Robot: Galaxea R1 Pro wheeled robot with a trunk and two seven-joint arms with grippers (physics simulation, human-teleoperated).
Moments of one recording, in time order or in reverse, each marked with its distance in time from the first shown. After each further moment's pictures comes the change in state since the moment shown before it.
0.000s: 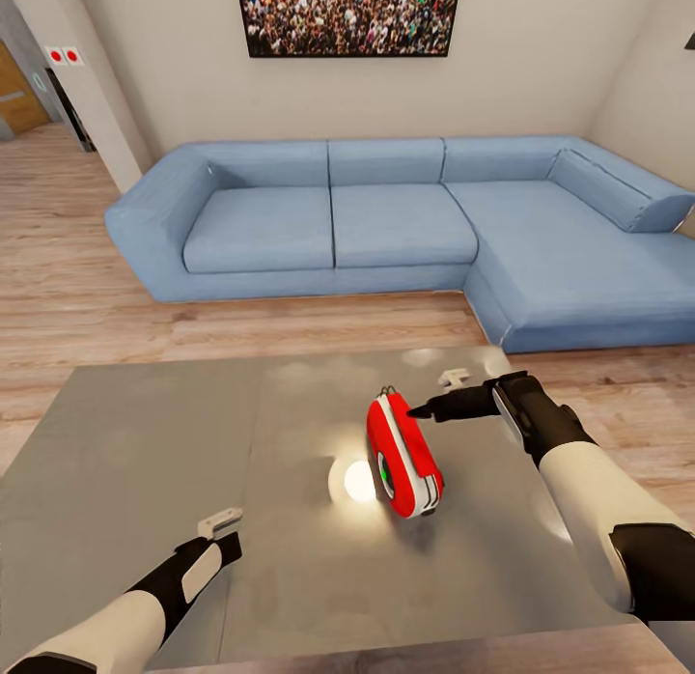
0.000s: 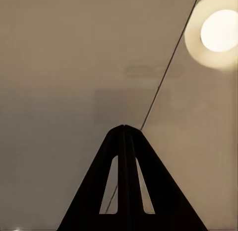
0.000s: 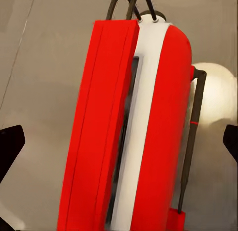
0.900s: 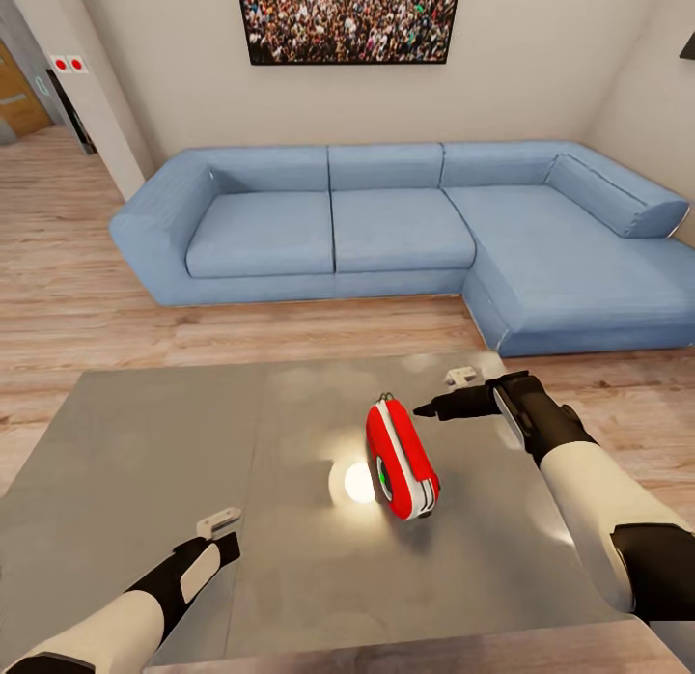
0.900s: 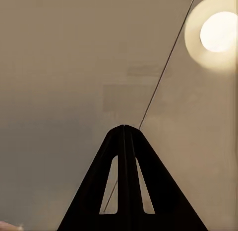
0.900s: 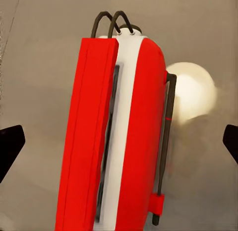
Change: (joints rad) left arm 0.000 0.004 0.000 0.000 -0.002 0.000 0.000; right arm 0.000 -0.003 0.000 -0.001 0.000 -0.001 -0.087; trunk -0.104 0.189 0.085
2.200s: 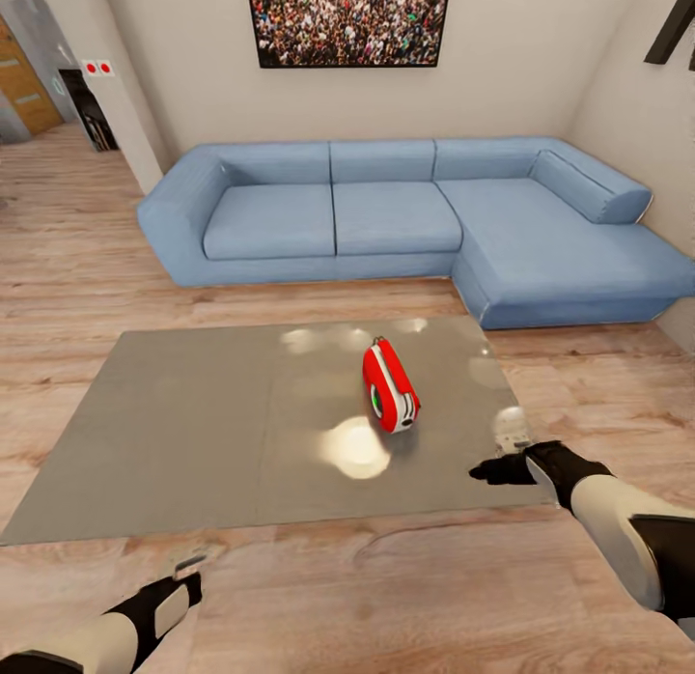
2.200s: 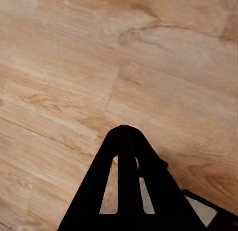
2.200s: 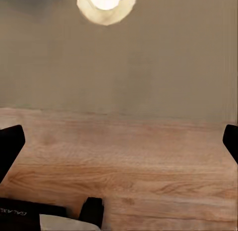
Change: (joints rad) left arm 0.000 0.056 -0.039 0.224 -0.036 -0.132 -0.006; right arm 0.000 -0.093 -0.066 0.535 -0.002 -0.317 -0.364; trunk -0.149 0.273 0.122
